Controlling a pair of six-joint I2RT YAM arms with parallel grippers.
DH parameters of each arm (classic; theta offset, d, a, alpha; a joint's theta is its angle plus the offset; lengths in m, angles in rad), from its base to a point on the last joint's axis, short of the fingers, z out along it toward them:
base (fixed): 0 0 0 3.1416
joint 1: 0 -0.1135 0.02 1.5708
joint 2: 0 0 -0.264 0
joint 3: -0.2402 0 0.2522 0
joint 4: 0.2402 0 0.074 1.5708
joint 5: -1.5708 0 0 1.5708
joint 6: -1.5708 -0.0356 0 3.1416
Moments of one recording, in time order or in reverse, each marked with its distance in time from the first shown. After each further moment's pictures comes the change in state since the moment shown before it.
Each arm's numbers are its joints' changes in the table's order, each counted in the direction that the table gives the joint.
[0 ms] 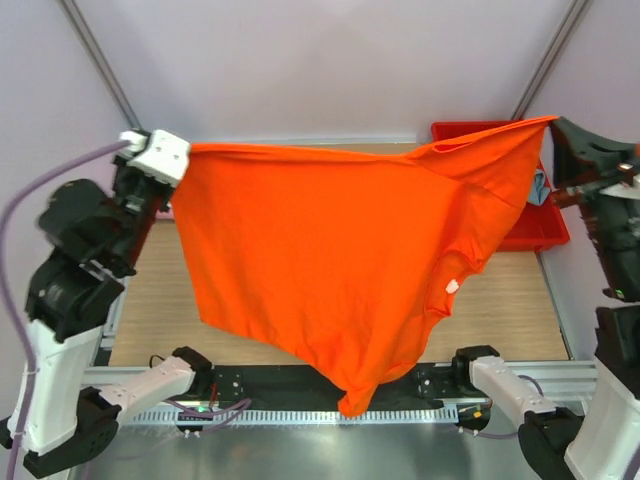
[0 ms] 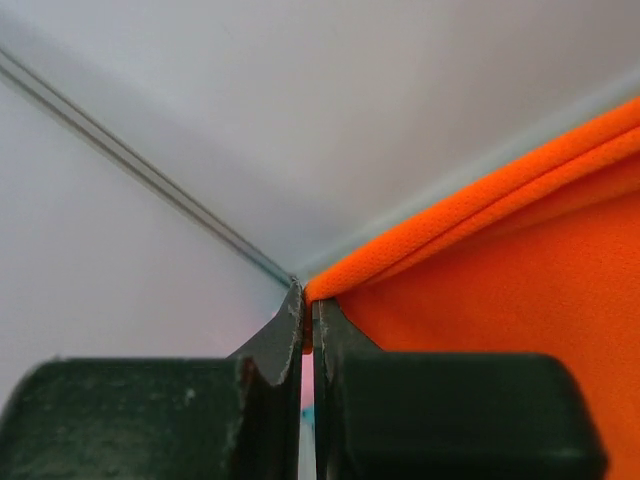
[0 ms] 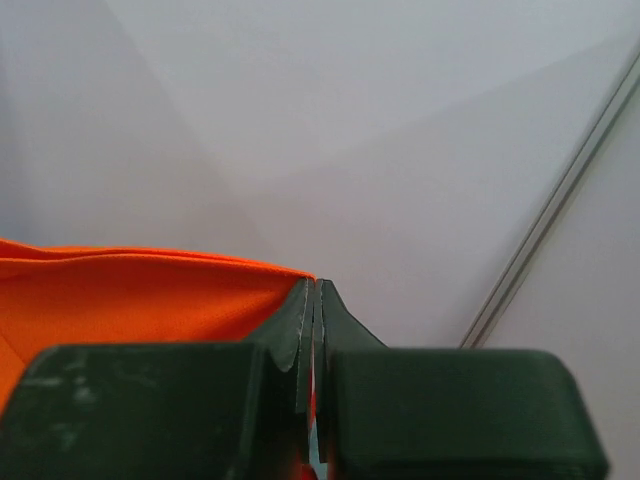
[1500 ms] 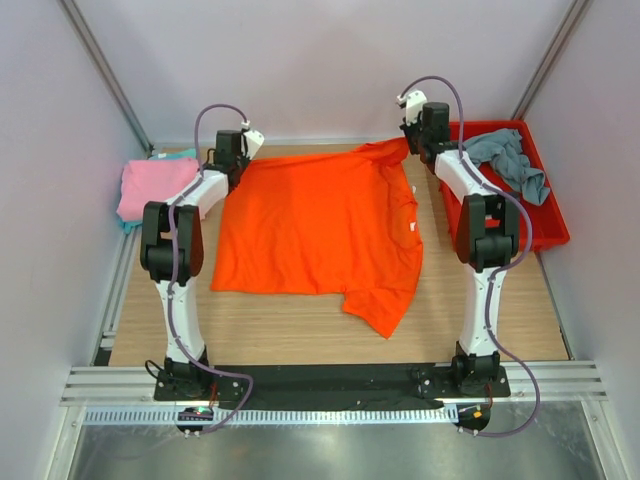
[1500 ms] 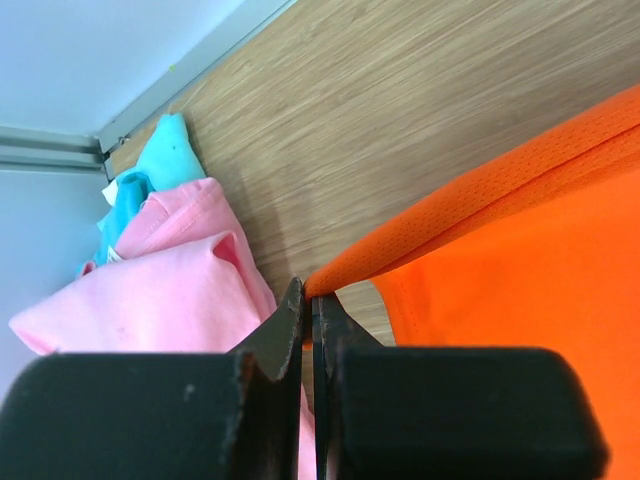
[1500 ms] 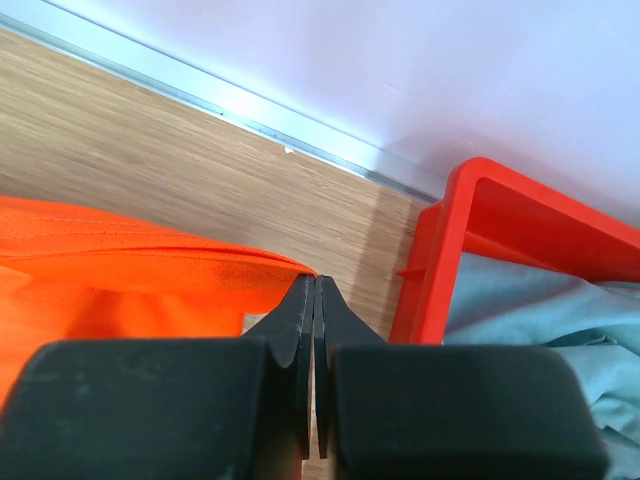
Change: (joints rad) left arm -0.405 1.151 0.122 -0.565 -0.124 0.027; right arm 0.002 1.303 0.087 -0.494 -0.162 0.119
